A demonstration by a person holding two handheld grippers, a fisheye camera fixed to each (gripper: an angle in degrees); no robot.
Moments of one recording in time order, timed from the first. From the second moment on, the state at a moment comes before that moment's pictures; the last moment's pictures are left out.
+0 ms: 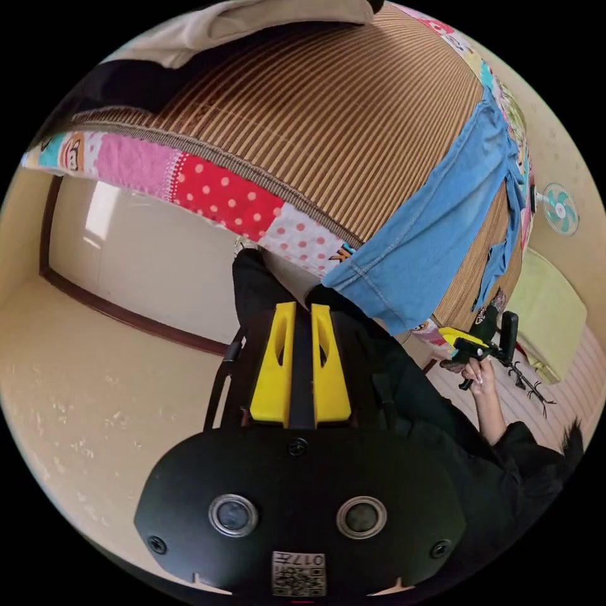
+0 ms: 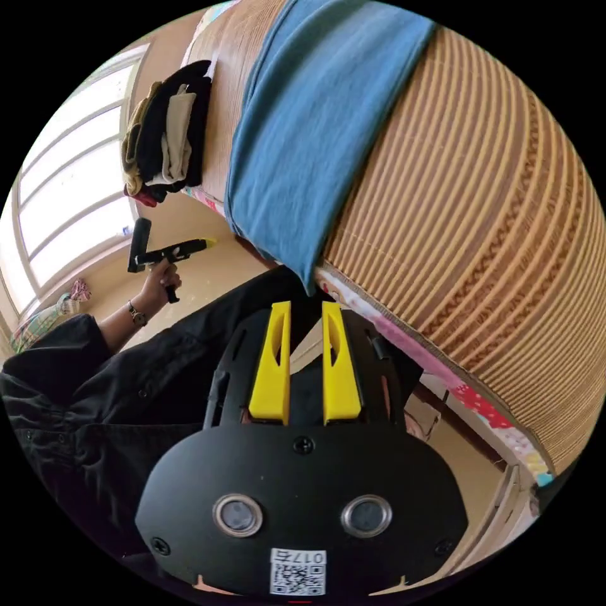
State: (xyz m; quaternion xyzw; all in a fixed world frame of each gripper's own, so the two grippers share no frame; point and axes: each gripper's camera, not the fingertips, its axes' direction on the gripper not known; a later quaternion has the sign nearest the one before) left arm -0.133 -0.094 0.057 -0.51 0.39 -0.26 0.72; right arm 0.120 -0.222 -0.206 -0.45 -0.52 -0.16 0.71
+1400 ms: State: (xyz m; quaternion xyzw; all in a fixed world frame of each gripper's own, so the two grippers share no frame) left arm 0.083 -0.225 0.035 -0.43 0.67 -0.05 0.61; right arm 0.358 -0.055 -0.174 -0.47 -0.65 0.41 0.44
